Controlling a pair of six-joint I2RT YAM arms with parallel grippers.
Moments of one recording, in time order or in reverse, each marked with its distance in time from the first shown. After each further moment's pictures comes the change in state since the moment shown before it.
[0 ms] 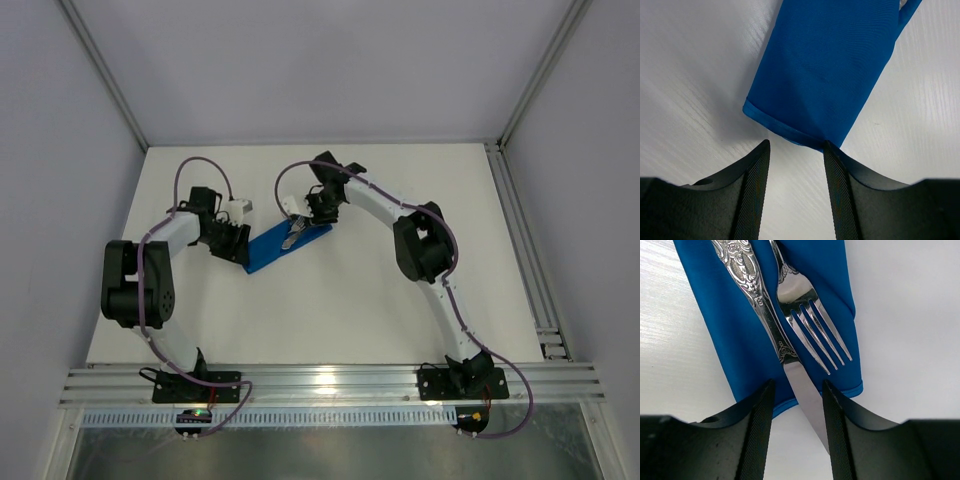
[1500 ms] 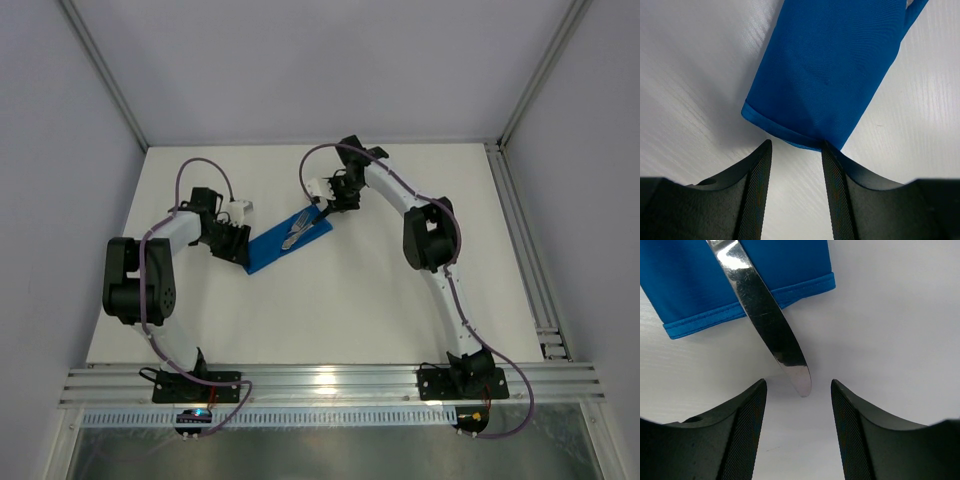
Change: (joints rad) left arm 0.000 0.024 0.005 0.000 0.003 -0.001; right arm -0.143 0.098 0.172 -0.106 0.004 -0.092
